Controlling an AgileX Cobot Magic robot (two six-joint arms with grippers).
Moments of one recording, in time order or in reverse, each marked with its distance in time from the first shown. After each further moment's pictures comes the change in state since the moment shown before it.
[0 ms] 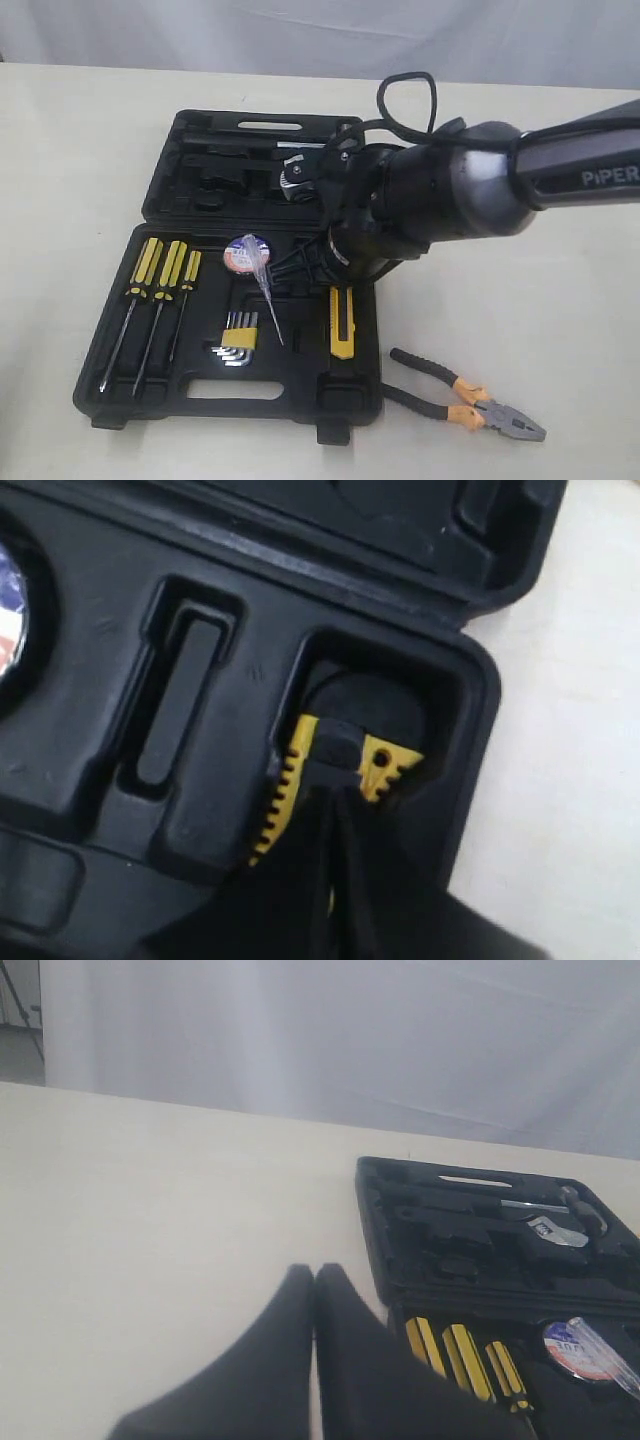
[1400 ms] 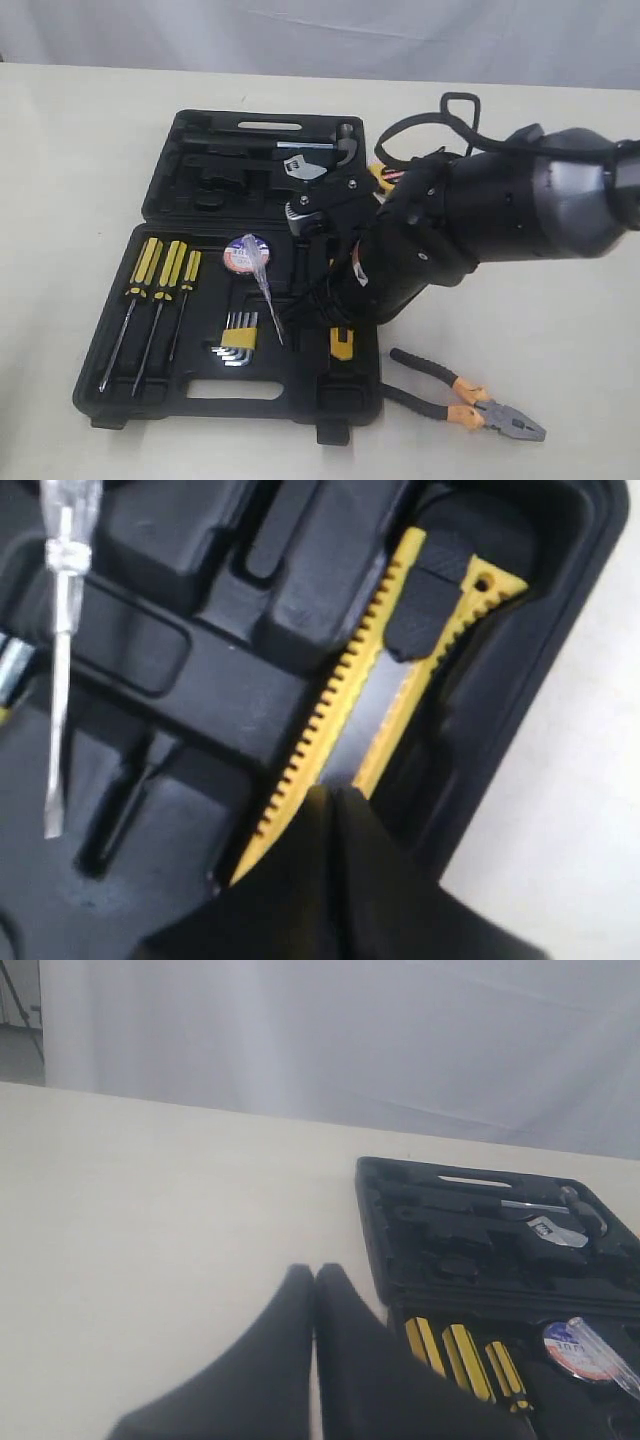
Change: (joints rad) left arm 0.000 0.000 0.000 0.000 0.000 0.000; right arm -0.002 -0.136 0.140 0.370 -0.052 -0.430
